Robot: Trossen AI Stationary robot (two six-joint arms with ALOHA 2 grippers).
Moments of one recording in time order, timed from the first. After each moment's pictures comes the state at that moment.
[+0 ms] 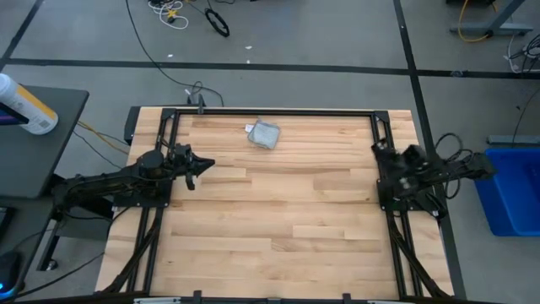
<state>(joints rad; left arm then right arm) 0.26 0.15 0.01 0.10 -0.01 -0.42 0.22 0.25 0.05 0.97 0.21 0.20</state>
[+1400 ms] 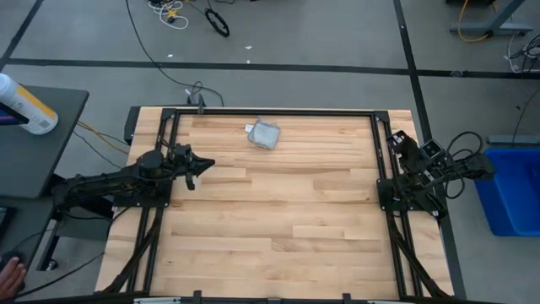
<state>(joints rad) 0.26 0.15 0.01 0.10 -0.01 -0.42 0.22 0.25 0.05 1.34 0.21 0.20</state>
